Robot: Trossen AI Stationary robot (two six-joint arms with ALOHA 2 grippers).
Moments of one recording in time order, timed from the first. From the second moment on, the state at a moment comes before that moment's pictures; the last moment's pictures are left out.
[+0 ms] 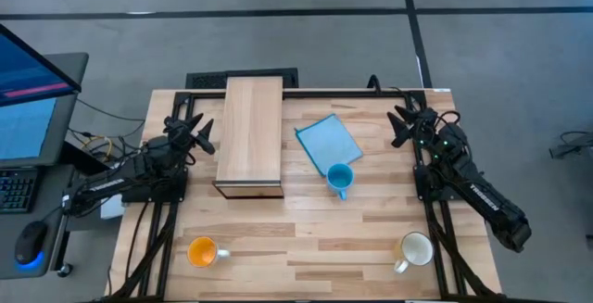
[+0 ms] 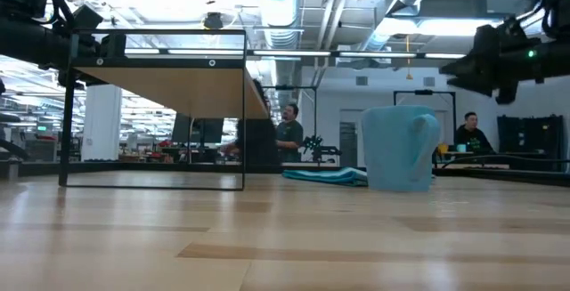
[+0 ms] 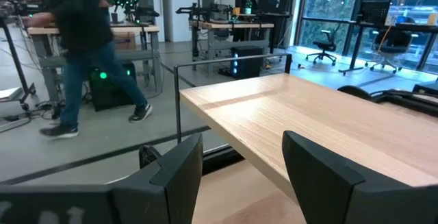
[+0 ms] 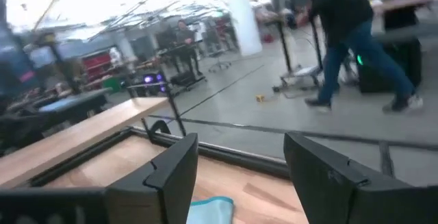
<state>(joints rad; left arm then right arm) 0.34 0.01 0.06 -0.10 -0.66 -0.09 -0.87 0.02 0.04 0.04 -0.13 0.22</state>
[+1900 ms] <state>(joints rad) 0.34 0.01 0.06 -0.10 -0.63 -0.05 -0.10 0.88 1.14 -1.22 -0.22 1.06</state>
